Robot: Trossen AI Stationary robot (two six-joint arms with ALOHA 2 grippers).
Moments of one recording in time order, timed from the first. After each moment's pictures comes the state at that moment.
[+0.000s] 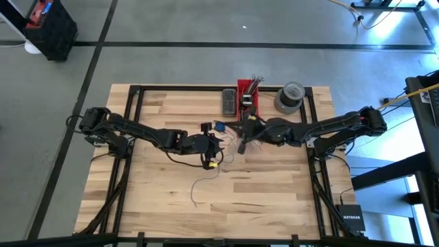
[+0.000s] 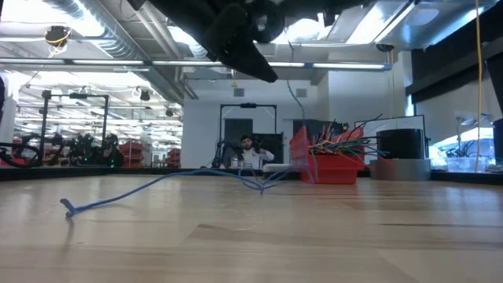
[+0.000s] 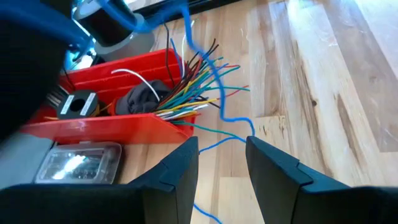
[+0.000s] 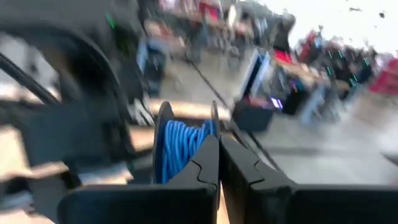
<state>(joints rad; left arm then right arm) -0.14 1.60 1.07 -0.05 -0.42 0.15 0.10 1.33 0.84 0.42 0.38 -0.22</state>
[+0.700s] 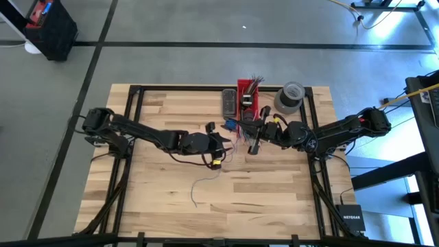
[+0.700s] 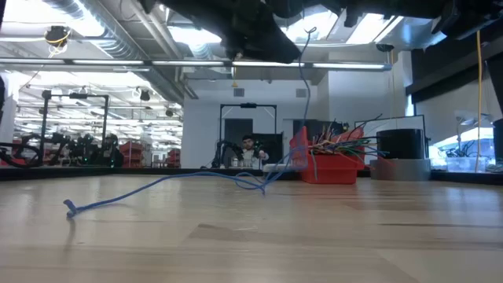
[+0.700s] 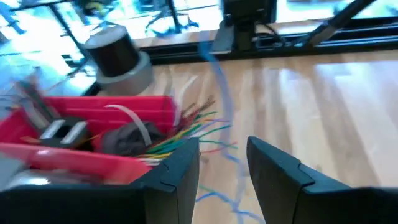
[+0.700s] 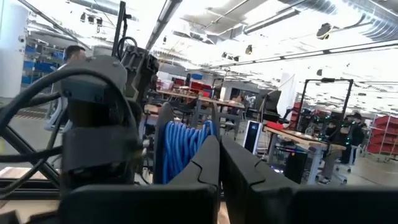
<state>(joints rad) -0.14 1.64 1.07 0.17 -0.39 0.03 0.10 1.27 0.54 1.07 0.32 -0.30</state>
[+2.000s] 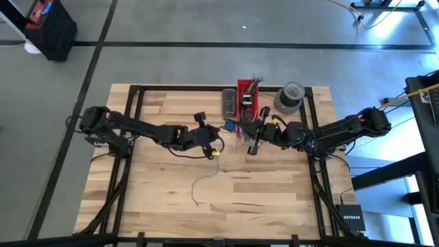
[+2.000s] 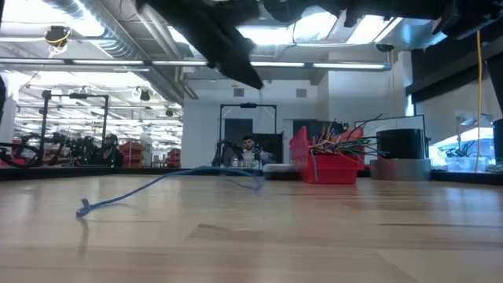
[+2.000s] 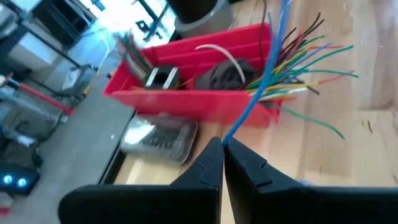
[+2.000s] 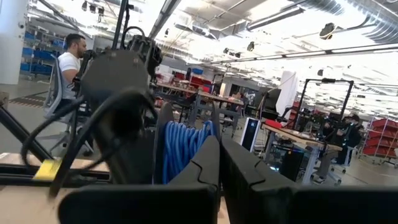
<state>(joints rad) -0.08 1.60 1.07 -0.08 -0.66 0.15 0.10 1.27 0.54 1.04 0.32 -0.33</state>
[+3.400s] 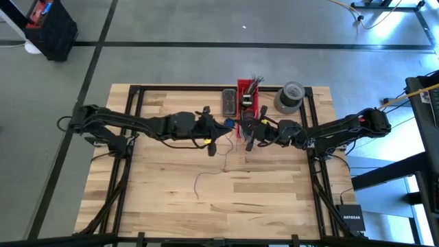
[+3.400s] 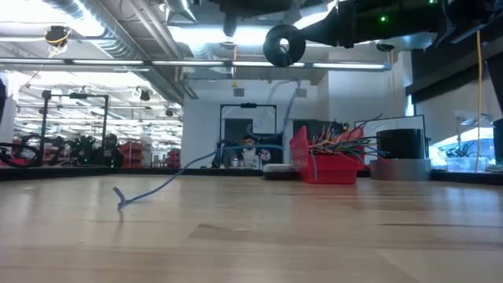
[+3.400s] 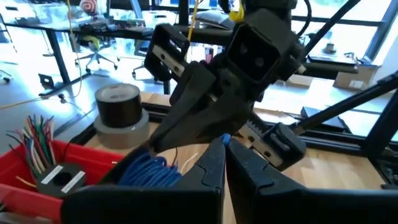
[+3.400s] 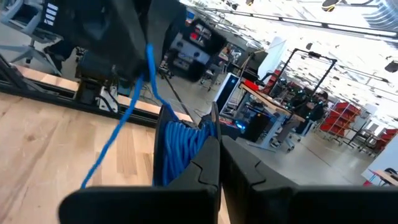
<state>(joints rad) -0.03 1.48 1.07 0.27 -0.21 -0.10 0.03 1.27 0.54 0.81 0.39 -0.47</state>
